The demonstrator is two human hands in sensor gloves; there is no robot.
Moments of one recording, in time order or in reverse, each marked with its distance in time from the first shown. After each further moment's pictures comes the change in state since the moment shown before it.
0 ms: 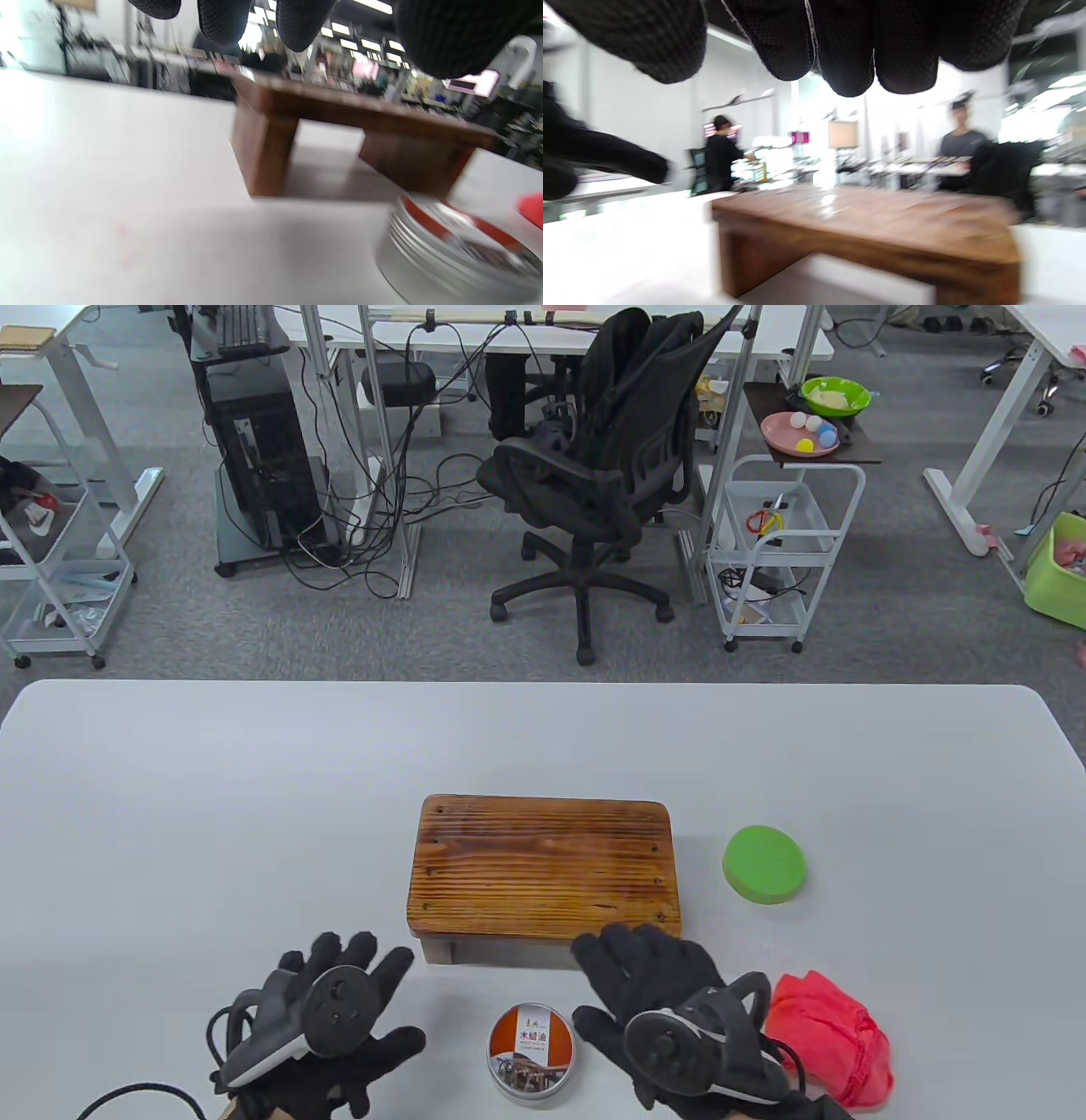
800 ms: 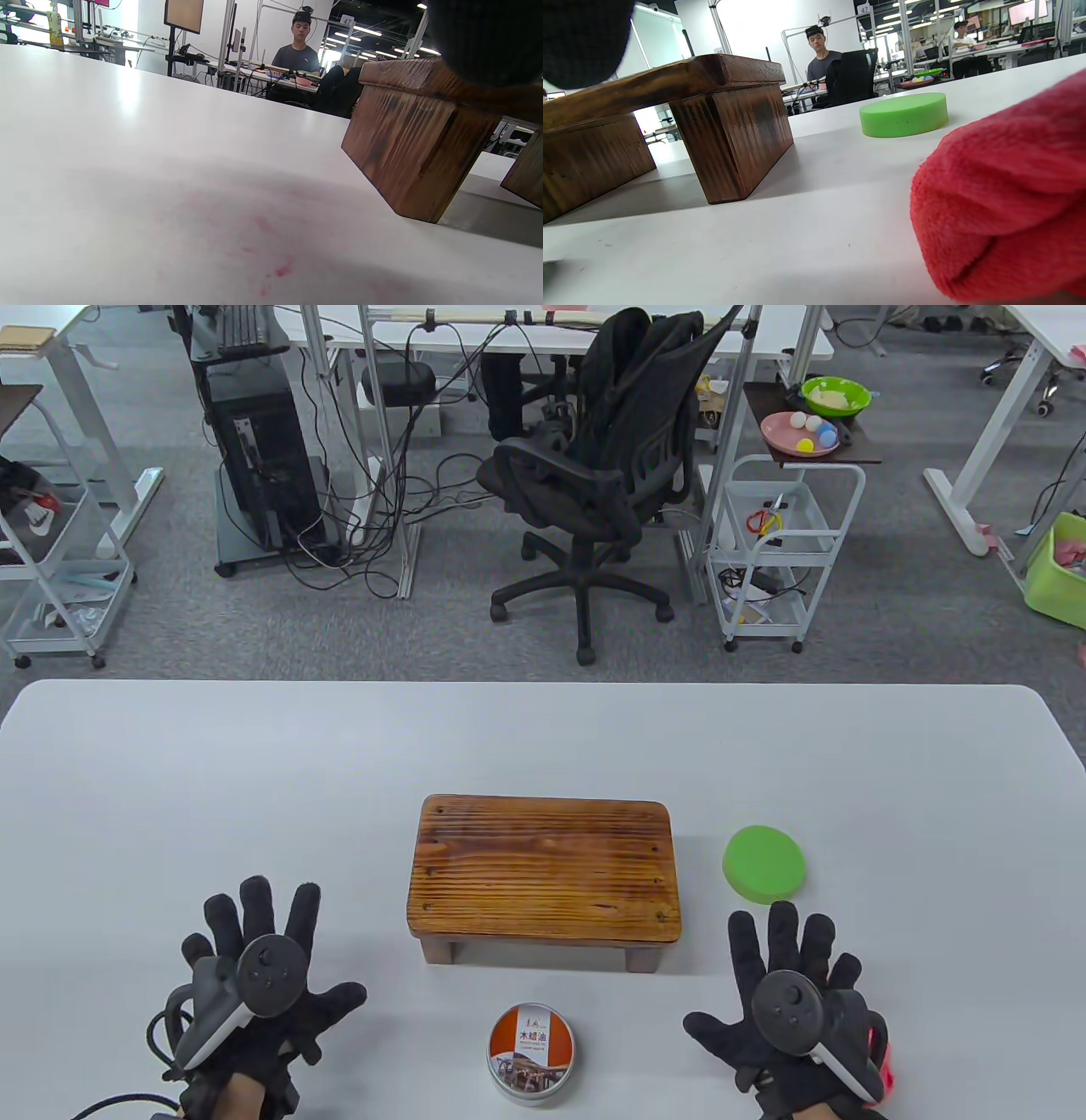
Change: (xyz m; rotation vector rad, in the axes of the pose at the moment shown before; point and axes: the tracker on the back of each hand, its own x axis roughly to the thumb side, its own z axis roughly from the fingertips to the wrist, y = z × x) left_hand -0.077 -0.045 -0.026 -0.025 0.252 0.063; right_hand -0.115 0.081 0.055 0.268 0.443 -0.105
